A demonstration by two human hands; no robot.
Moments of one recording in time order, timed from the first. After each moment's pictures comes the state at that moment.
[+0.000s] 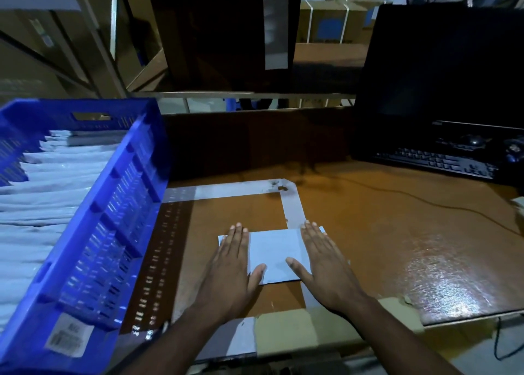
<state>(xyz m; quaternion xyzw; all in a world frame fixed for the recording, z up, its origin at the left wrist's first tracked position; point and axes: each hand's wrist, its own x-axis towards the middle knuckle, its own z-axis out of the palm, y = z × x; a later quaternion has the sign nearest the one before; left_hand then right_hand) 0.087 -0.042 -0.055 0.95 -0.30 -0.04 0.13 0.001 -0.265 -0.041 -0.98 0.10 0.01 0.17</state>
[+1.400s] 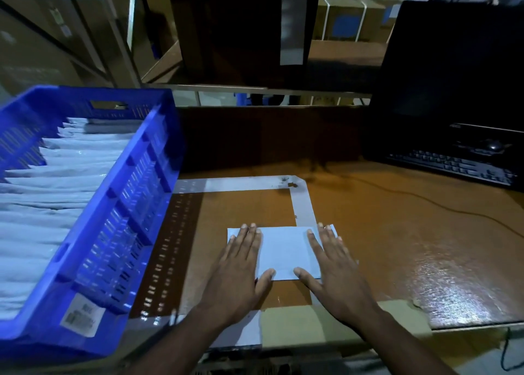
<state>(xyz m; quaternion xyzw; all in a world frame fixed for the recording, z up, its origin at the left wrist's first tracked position) 0.074 -0.035 -0.053 0.93 -0.33 -0.04 0.12 -0.016 -0.260 -0.047 -0.99 0.10 0.00 0.12</state>
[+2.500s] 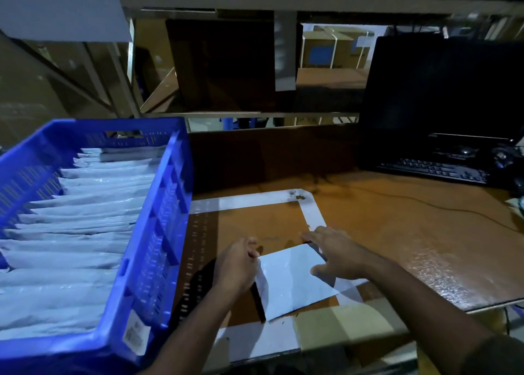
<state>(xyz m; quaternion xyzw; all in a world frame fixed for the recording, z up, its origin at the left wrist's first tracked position) 0.115 -0.007 0.003 0.91 -0.12 -0.14 0.37 0.040 -0.237 0.028 -0.99 0.02 0.12 0.09</state>
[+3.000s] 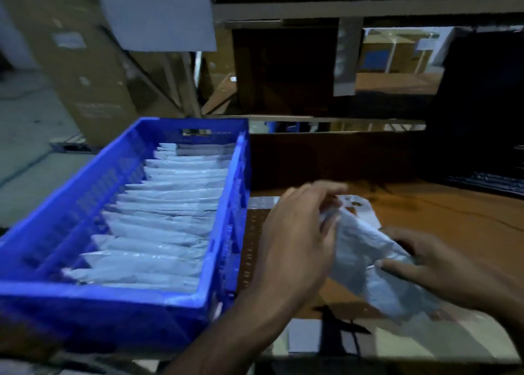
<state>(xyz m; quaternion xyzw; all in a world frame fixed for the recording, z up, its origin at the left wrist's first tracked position) 0.049 0.043 0.163 0.81 -0.32 0.12 0.47 -0.014 -0.189 0.131 -0.94 -0.04 0.01 0.35</state>
